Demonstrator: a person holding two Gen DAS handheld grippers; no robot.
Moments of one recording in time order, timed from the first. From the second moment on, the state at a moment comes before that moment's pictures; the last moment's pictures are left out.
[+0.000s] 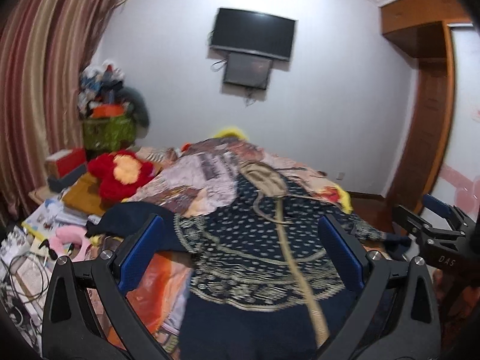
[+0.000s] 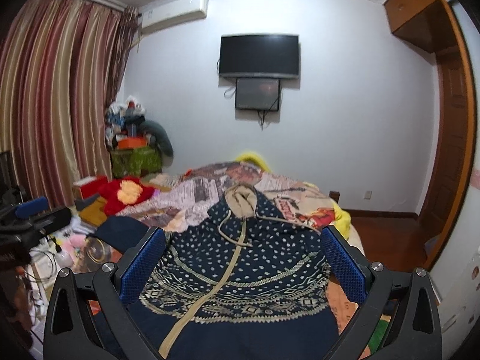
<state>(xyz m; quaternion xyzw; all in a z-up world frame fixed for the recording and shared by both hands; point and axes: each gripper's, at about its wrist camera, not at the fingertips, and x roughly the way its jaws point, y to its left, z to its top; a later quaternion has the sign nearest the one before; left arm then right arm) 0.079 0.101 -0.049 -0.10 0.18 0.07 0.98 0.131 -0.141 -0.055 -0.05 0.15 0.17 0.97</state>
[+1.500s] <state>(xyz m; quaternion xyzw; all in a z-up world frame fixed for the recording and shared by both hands) 0.263 0.436 -0.257 -0.40 0.37 0.21 0.81 0.461 0.104 -0.313 -0.12 0.59 0.26 0.76</state>
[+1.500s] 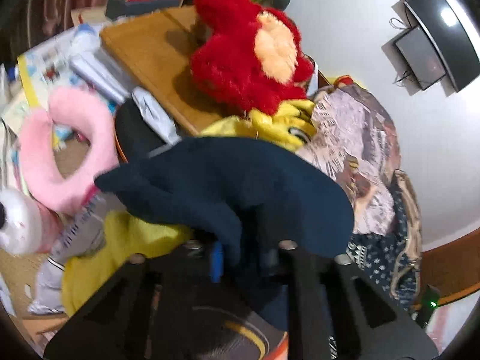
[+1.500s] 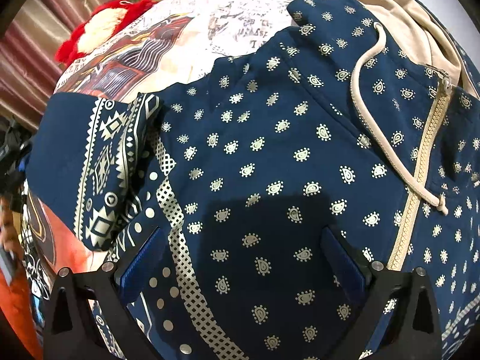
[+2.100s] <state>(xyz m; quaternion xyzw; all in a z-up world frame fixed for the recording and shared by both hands) 0.337 0.241 -0.082 -0.15 0.27 0.06 0.95 0.418 0.028 -0.278 -0.05 0.61 0.30 0.74</state>
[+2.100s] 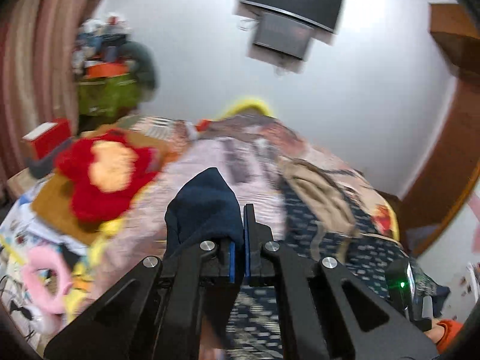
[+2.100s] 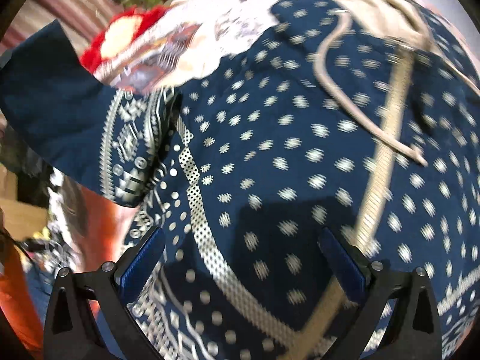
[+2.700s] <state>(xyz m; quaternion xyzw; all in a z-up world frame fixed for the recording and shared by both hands) 0.394 0.012 -0.226 -0.07 0.50 -0.13 0.85 0.418 -0.168 -0.193 0.01 0.54 0.18 0.82</state>
